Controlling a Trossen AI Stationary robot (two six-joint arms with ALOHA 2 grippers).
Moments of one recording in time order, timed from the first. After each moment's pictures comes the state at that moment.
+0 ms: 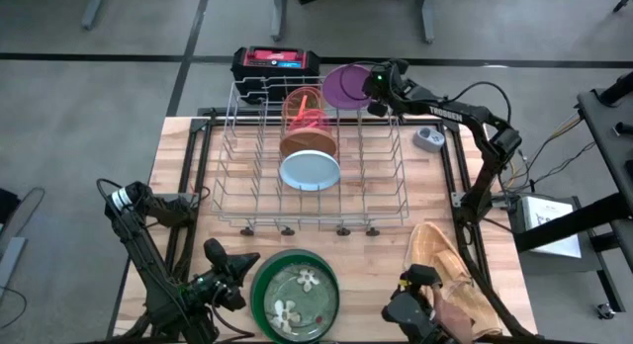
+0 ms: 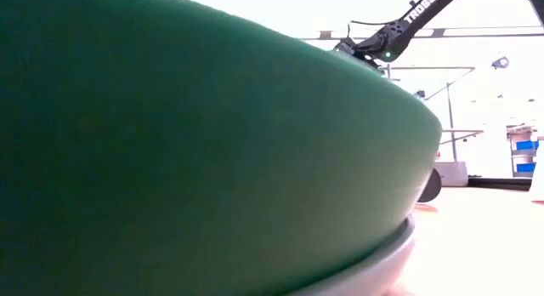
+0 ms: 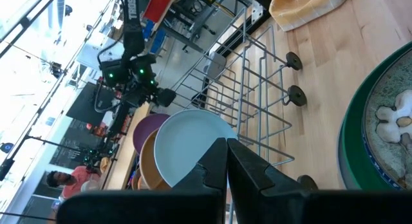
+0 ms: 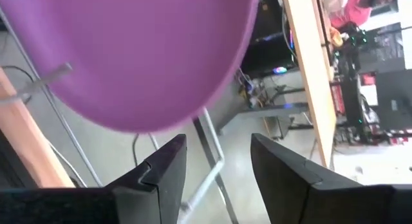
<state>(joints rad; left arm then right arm) -1.02 1.76 1.53 -1.57 -1.29 -0.86 -0.80 1.77 1.32 -0.21 0.54 -0.78</state>
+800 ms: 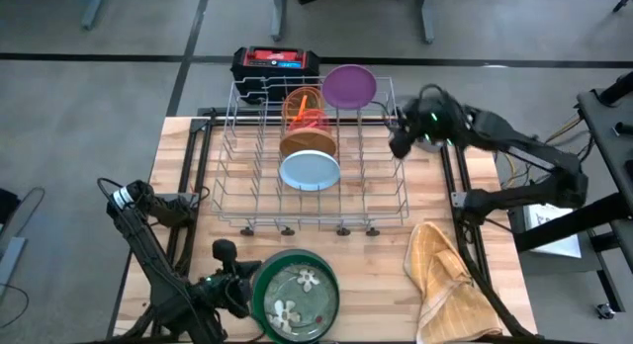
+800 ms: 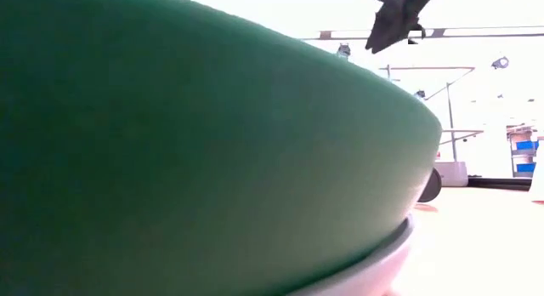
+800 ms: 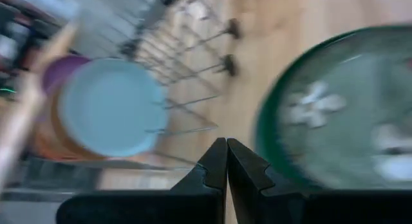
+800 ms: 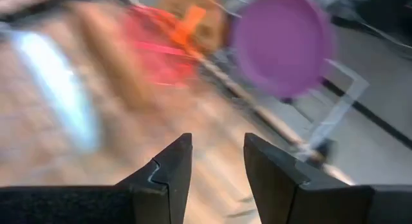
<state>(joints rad) -0.97 1.76 1.59 -1.39 -0.97 -0.87 -0.35 1.07 1.19 -0.79 0.23 0.20</state>
